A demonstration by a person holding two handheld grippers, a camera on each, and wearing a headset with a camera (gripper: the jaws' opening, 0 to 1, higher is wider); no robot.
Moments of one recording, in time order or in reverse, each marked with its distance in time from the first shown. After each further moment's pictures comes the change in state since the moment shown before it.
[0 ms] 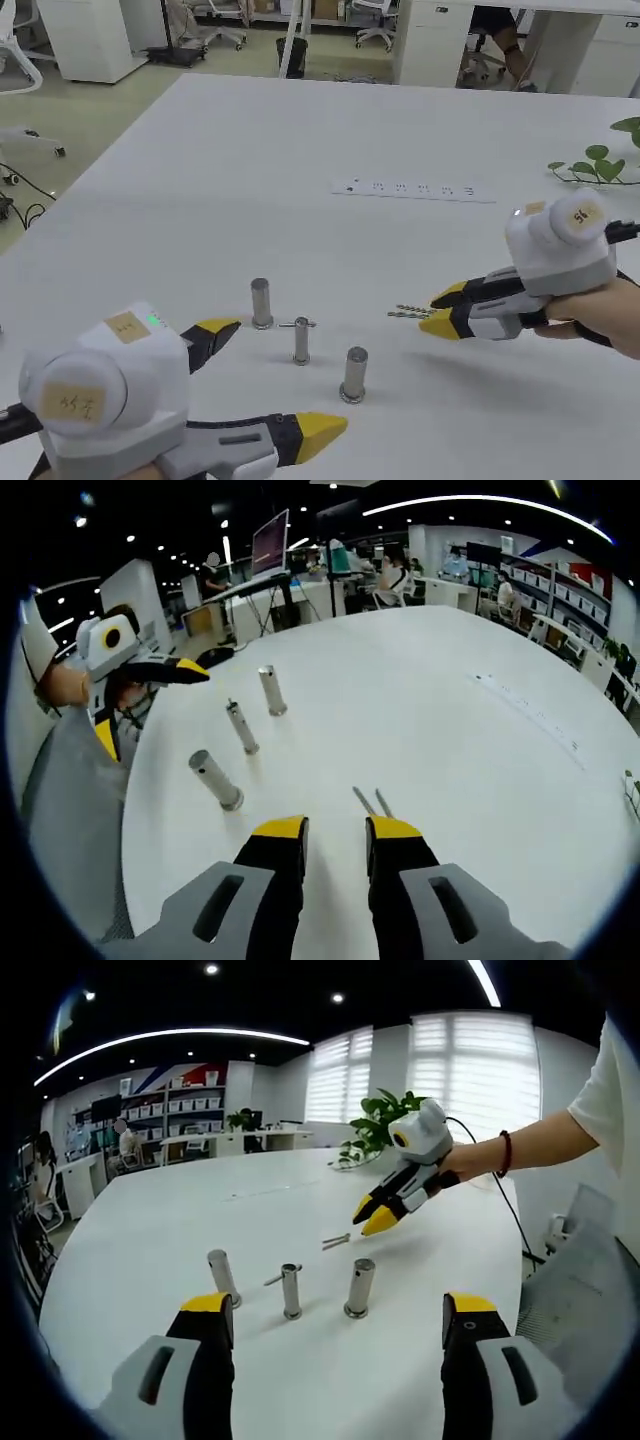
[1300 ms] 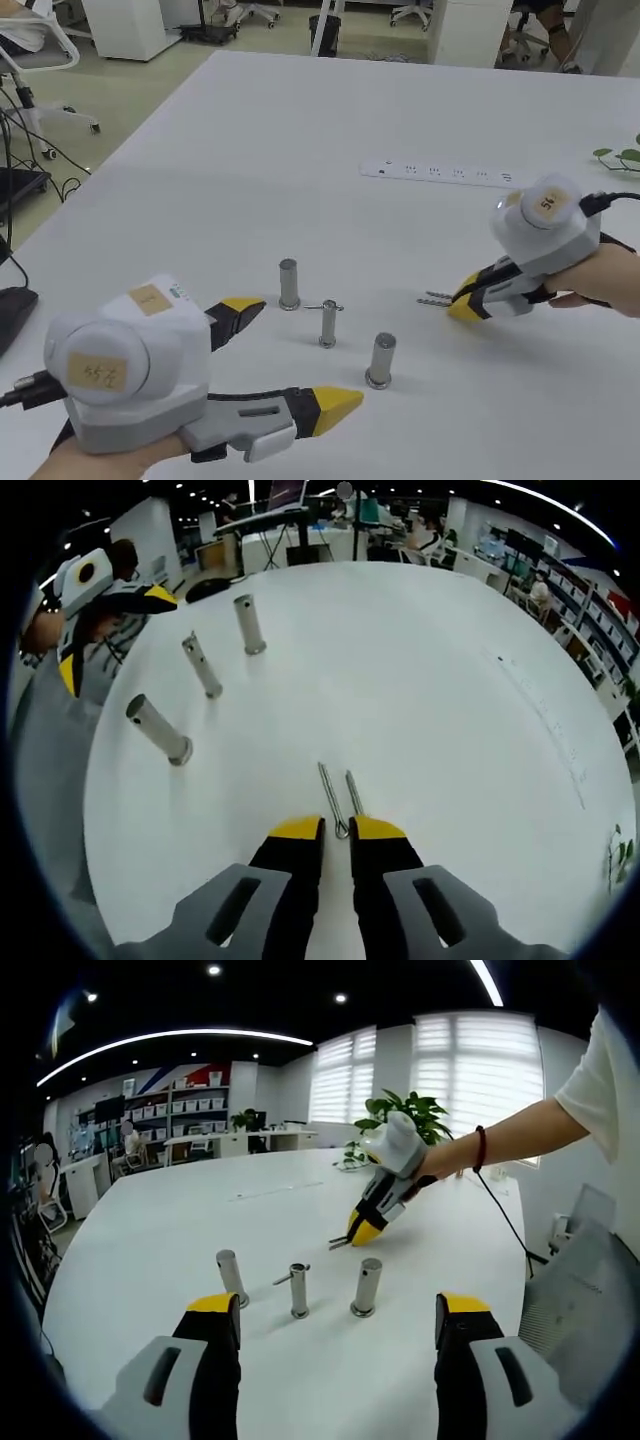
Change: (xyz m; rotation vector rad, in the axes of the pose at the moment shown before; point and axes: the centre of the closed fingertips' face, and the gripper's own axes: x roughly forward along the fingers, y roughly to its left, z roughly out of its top) left arm -0.003 0.006 0.001 0.002 0.000 0.017; right arm 0.030 -0.024 -0.021 -0.182 0.249 0.020
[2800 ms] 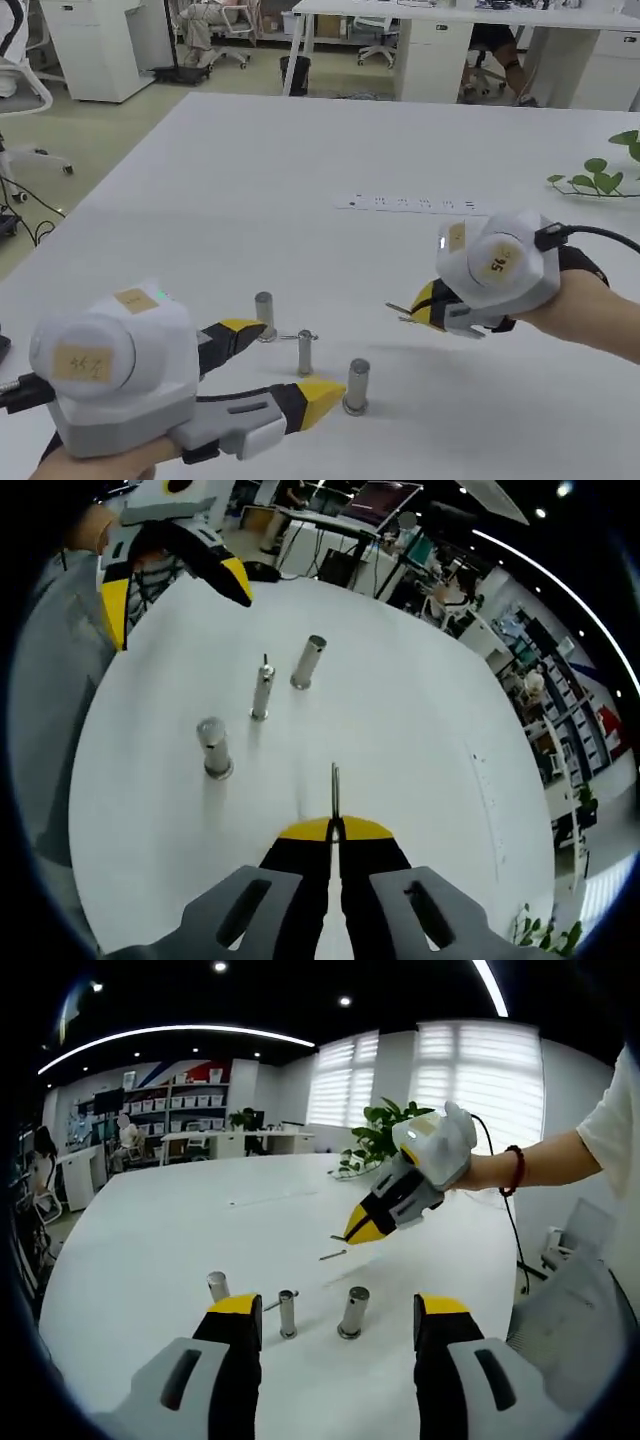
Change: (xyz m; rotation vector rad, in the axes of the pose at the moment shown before) left arm 0.005 -0.008 0.028 -0.047 -0.008 -0.027; right arm -0.048 0.033 0.051 -0.366 -0.069 -0.221
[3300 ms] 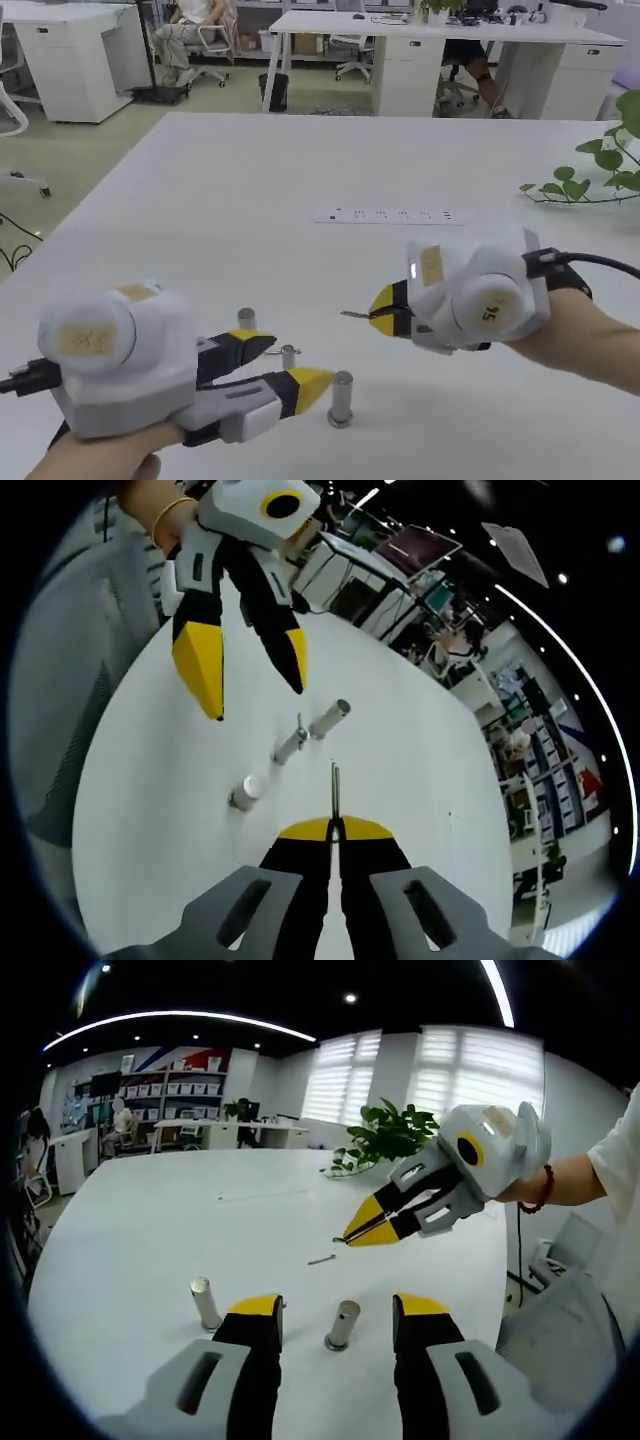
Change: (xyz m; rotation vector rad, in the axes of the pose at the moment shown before) left arm 0.015 -0.007 0.008 -0.059 0.018 -0.049; right arm -0.025 0.023 0.051 -0.201 -0.089 -0.059
